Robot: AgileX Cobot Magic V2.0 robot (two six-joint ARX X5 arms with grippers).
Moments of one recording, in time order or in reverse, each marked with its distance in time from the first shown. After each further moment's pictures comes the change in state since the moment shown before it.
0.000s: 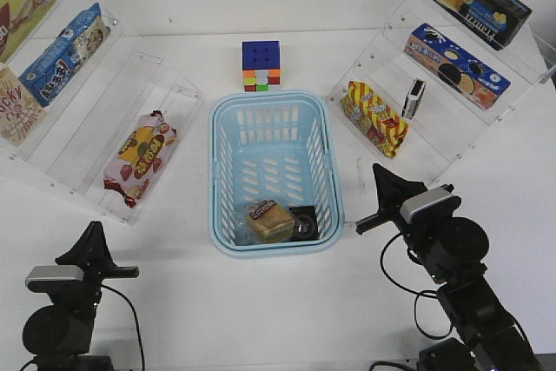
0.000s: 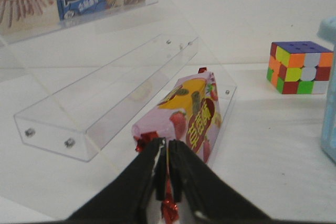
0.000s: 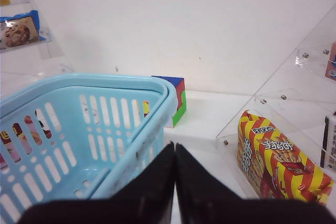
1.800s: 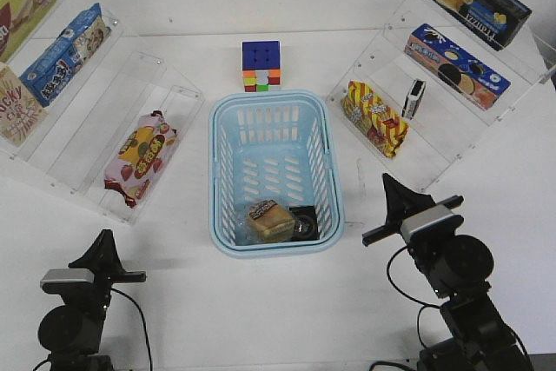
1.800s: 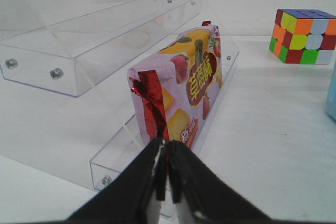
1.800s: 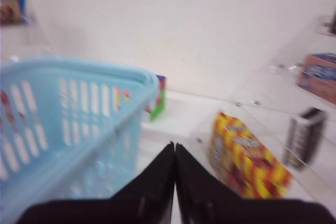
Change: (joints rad) left arm 0.031 -0.086 -0.162 0.024 0.047 -0.037; right arm -0.039 -0.142 -0.134 0.013 0.051 -0.160
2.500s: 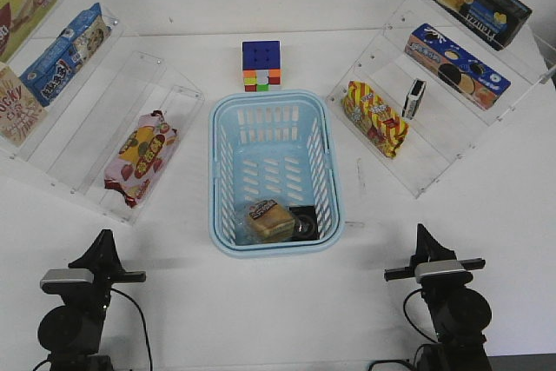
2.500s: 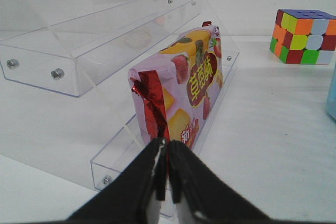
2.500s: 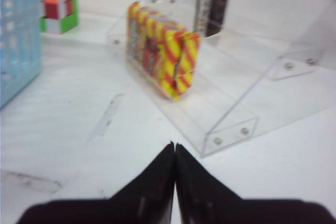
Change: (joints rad) left arm 0.000 0.000 0.000 0.000 0.000 0.000; right arm -0.222 -0.568 -0.410 -0.260 0.057 -0.023
